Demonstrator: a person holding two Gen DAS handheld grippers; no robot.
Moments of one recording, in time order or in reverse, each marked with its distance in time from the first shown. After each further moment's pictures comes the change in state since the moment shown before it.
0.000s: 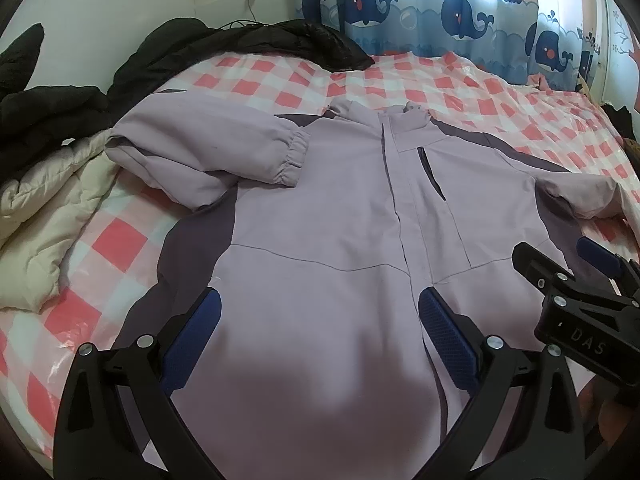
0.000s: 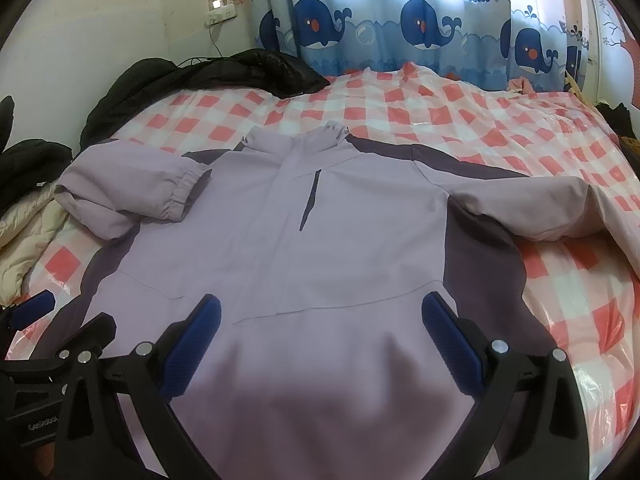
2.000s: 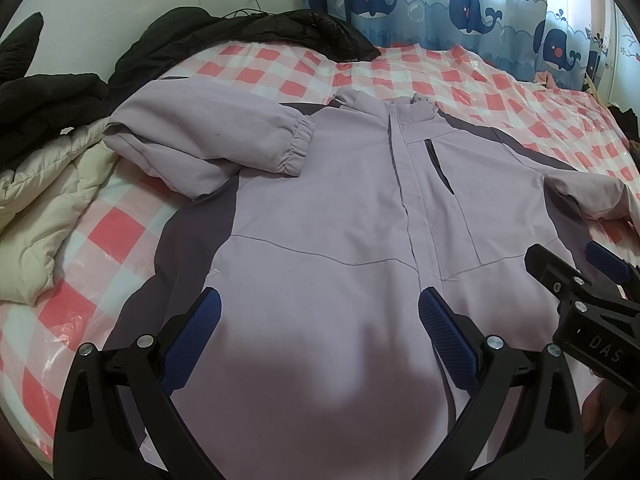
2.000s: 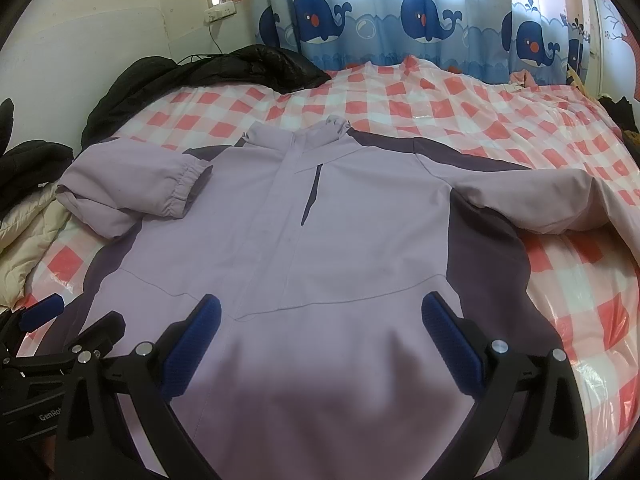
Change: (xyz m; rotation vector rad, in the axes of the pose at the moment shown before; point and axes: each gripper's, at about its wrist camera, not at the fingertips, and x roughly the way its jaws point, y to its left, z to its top) left arm 0.011 0.002 -0.001 -0.019 0.034 0.011; right arm 0.003 -0.001 -0.001 0.008 0.011 0.005
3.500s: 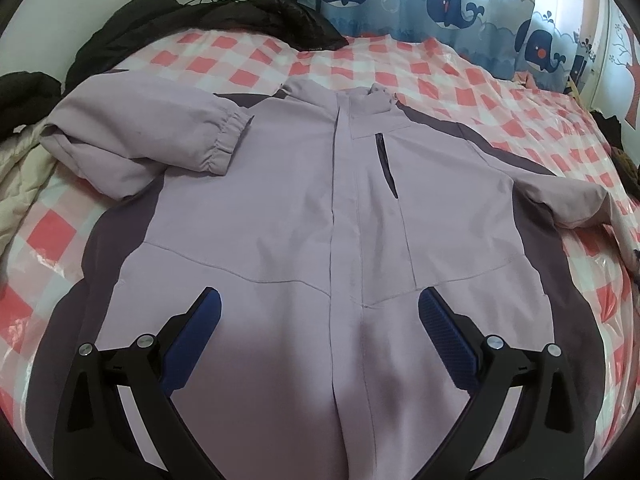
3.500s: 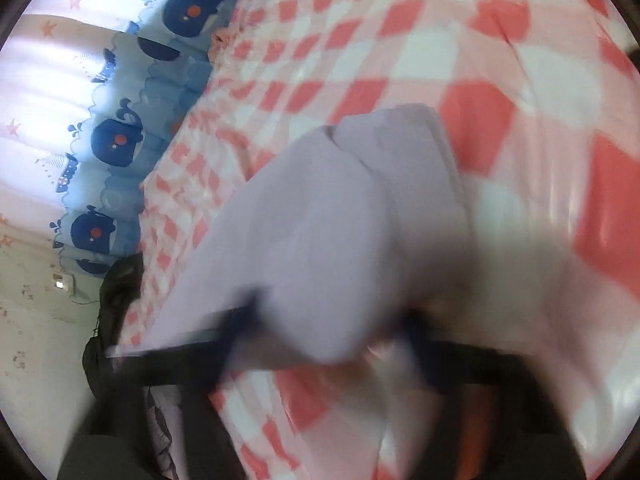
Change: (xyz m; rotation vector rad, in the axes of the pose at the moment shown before) left arm 0.029 -0.056 0.015 -0.018 0.047 -0.121; right arm -0.050 -0.481 -0.050 1.040 -0.009 0.041
